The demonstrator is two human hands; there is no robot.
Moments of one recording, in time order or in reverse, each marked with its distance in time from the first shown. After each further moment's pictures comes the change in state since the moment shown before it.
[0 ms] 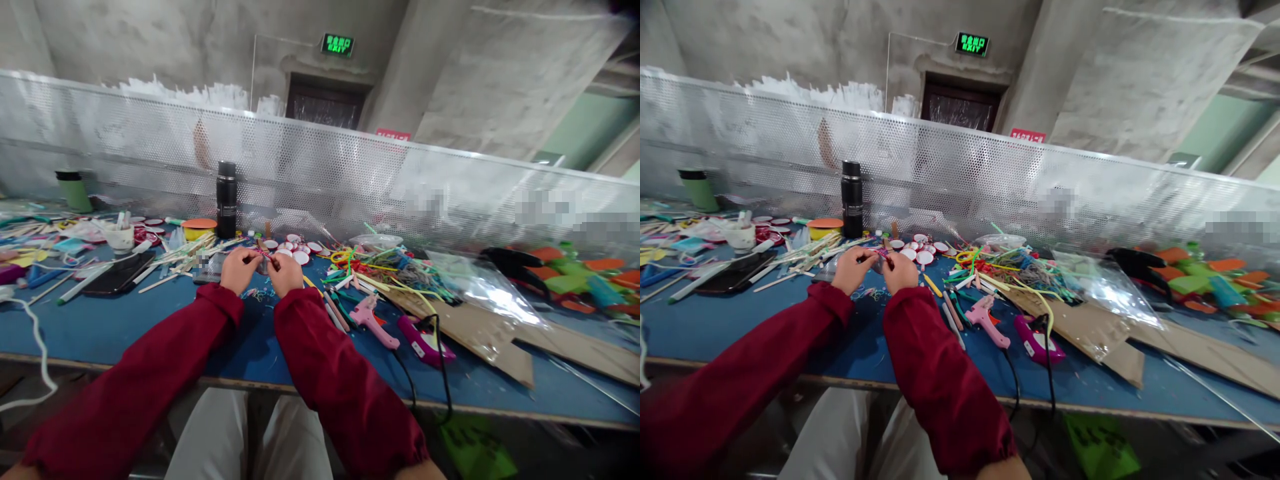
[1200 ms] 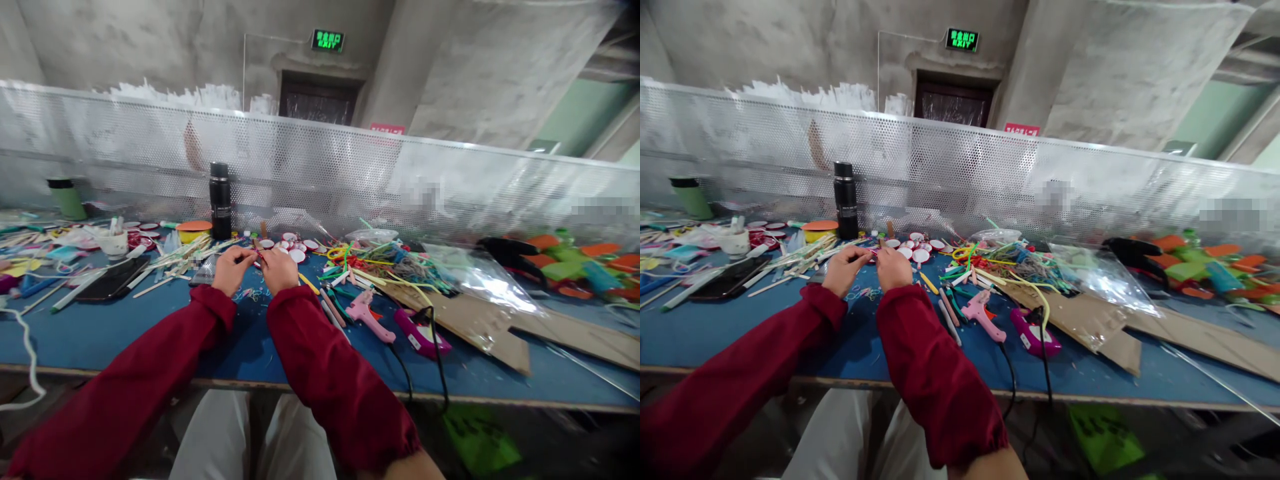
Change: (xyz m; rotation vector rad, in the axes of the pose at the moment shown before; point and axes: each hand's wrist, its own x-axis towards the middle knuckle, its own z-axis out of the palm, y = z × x) left_hand 0.001 0.009 -0.005 -0.219 -0.008 -0.040; right_hand 0.007 -0.009 -0.009 -0.412 -0.119 -0.180
